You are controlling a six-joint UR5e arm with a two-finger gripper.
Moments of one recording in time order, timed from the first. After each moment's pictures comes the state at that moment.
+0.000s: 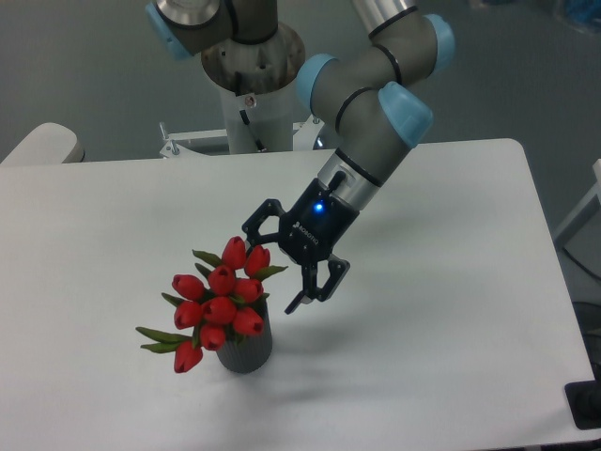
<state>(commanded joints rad) 2.58 -1.85 -1.83 -0.80 0.63 1.23</state>
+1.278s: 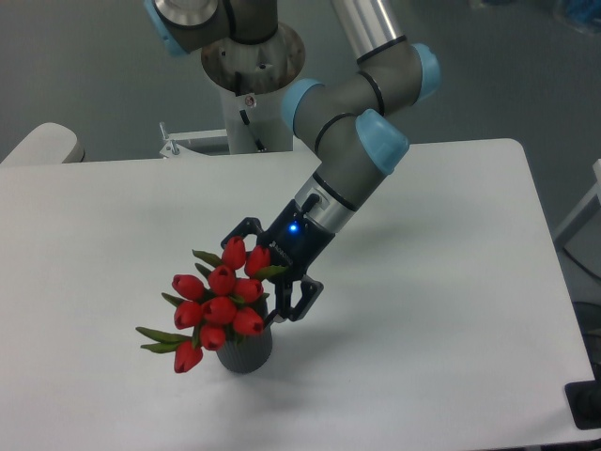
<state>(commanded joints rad) 2.52 -1.91 -1.81 -0.74 0.62 1.23</state>
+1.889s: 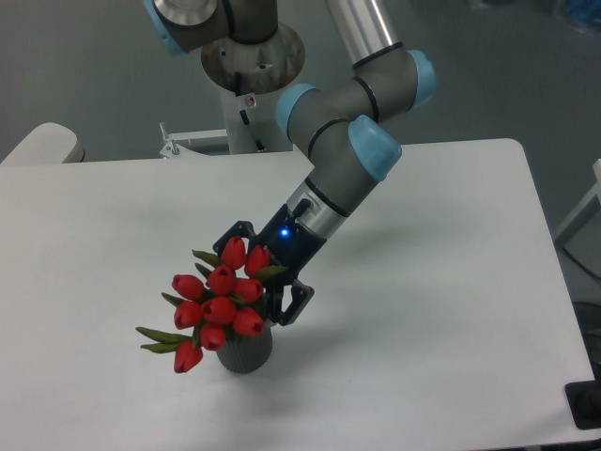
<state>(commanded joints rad) 2.51 -1.91 -1.81 -0.74 0.61 1.22</state>
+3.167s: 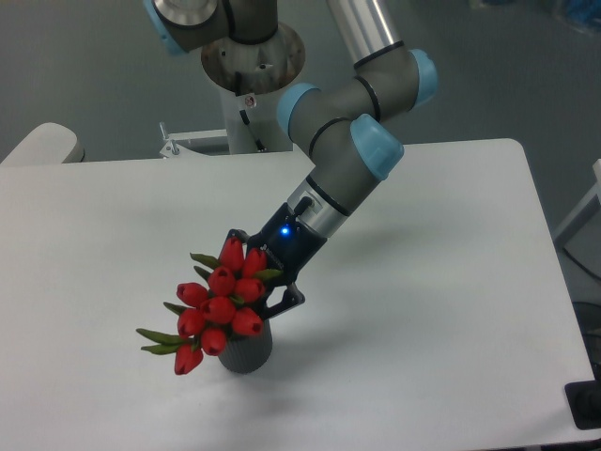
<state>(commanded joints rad) 2.52 -1.91 -1.80 -0.74 0.59 1.22</state>
